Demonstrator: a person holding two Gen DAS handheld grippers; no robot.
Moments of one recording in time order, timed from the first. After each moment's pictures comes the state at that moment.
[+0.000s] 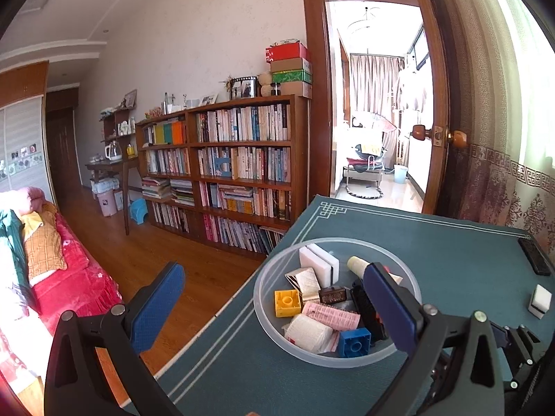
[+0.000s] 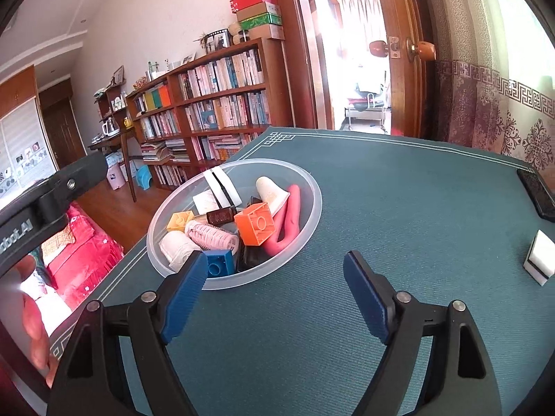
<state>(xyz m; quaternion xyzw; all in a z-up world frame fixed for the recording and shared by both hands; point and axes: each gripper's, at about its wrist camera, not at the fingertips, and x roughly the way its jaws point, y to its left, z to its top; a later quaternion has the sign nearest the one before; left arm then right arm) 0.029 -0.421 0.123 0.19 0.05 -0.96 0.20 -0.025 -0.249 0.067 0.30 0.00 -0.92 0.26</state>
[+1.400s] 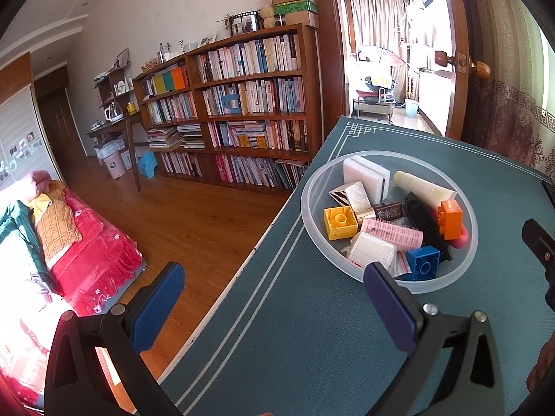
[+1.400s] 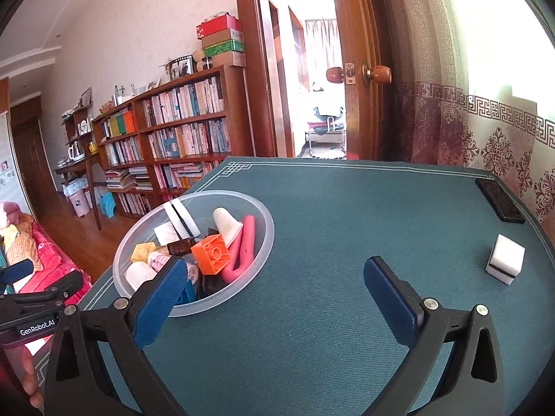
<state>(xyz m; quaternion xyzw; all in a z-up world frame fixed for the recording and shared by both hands) 0.025 -0.467 0.073 0.33 0.01 -0.92 0.22 -0.022 -0.236 0.080 0.25 -0.02 -0.95 0.19</state>
